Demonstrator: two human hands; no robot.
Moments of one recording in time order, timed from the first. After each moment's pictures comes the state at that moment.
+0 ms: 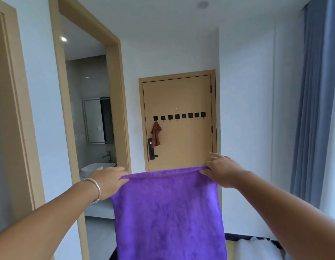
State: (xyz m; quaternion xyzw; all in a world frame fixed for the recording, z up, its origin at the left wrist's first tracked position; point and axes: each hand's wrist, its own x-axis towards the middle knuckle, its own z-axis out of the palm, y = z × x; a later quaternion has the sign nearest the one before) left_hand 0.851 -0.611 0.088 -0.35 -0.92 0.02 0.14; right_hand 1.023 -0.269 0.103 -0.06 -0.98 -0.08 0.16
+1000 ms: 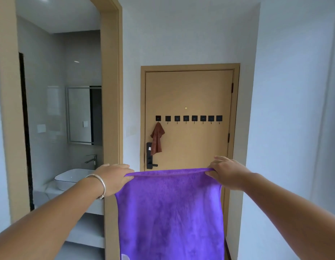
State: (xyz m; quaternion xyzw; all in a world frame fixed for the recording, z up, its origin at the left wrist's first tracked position) left_hand 0.405 -0.513 0.083 -0.40 -0.90 0.01 0.15; right_hand 0.580 -0.175 0.102 -0.08 -0.98 -0.09 0.13
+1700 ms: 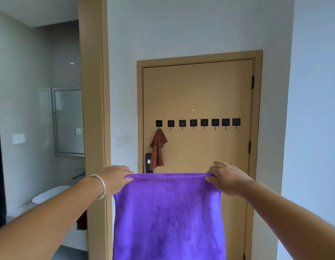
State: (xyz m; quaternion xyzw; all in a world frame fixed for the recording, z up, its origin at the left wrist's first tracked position) left_hand 0.105 -0.340 0.086 -0.37 -0.92 0.02 0.14; right_hand 0.293 0.003 0.093 -0.05 -0.98 -0.05 0.16
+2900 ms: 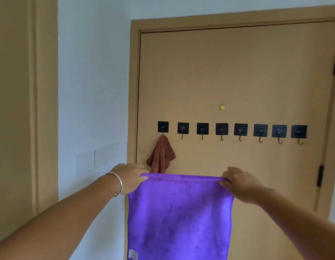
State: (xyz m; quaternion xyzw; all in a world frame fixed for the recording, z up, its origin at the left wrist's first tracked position) left_hand -0.396 -0.111 0.089 -0.41 -0.90 0.01 0.16; right_hand -0.211 0.222 0.084 -0.11 -0.98 -0.04 0.16
